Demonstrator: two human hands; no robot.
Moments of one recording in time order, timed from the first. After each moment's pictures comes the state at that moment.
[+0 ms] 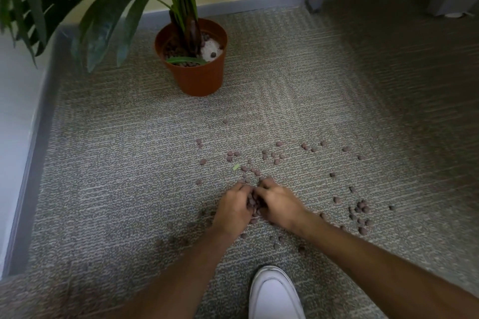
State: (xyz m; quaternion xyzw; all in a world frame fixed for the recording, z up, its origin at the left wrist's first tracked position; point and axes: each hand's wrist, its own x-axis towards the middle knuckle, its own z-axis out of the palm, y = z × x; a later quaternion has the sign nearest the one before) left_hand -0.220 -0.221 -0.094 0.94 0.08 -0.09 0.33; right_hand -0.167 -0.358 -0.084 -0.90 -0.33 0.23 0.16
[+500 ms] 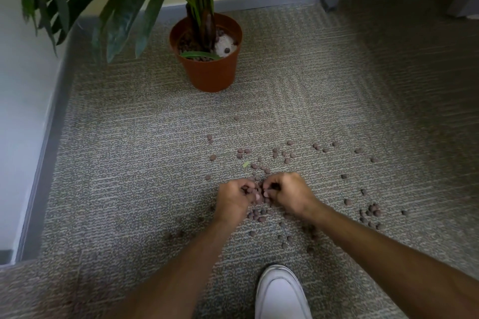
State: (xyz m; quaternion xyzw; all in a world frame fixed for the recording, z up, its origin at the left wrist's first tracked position) left_hand -0.216 -0.204 -0.100 0.80 0.26 -0.07 0.53; right_hand -0.148 -0.353 -0.082 -0.90 -0.19 0.28 0.28
